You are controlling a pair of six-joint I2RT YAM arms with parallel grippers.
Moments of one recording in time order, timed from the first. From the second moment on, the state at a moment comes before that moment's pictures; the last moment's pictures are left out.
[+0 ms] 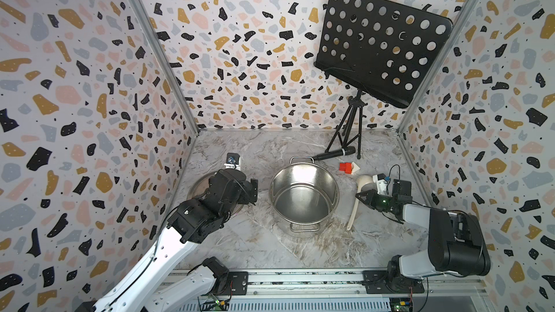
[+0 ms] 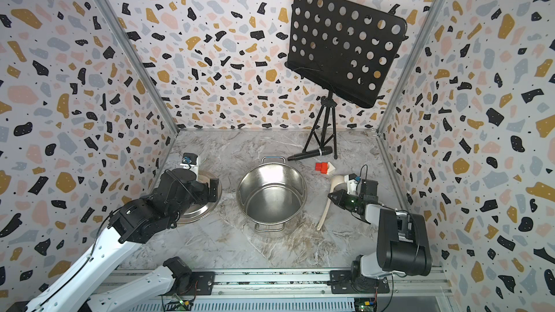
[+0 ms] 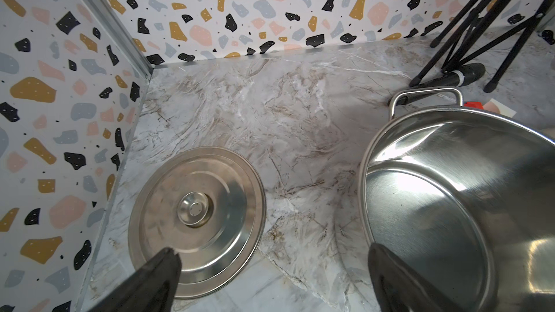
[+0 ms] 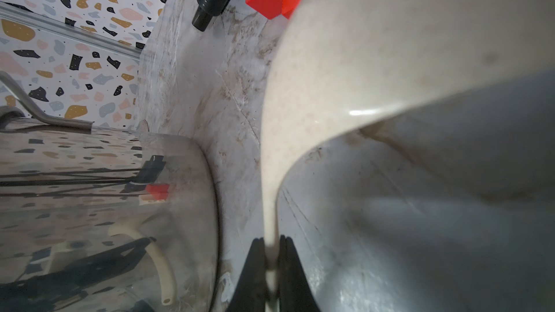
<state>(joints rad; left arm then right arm) -0.64 0.86 1.09 -0.91 -0.49 -0.32 -0.14 1.46 0.47 0.13 -0.79 0.36</state>
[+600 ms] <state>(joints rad) -0.51 0.96 1.08 -0.89 -0.58 -0.19 -0.14 1.47 0.47 0.08 -0.70 0.38</state>
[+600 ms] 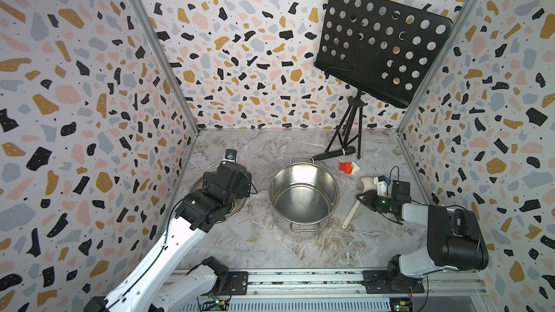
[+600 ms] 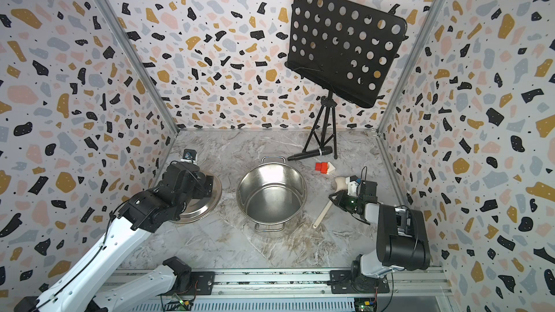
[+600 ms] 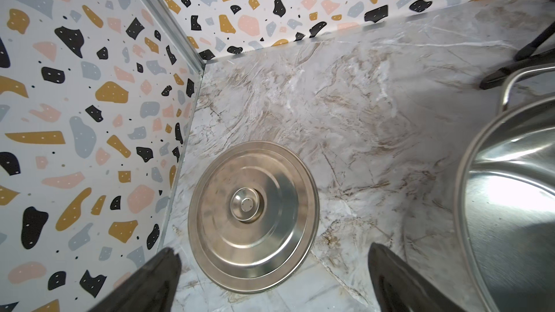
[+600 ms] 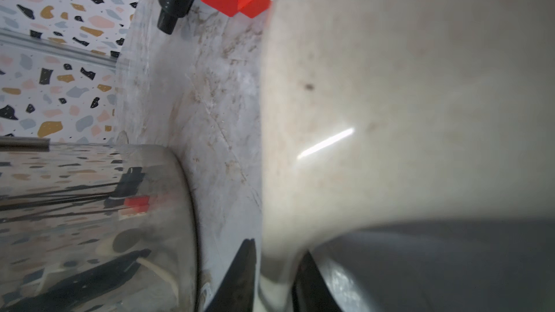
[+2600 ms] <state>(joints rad) -0.09 1.42 0.32 0.65 -0.12 0.06 -0.02 1.52 0.35 0.74 -0.05 -0.09</state>
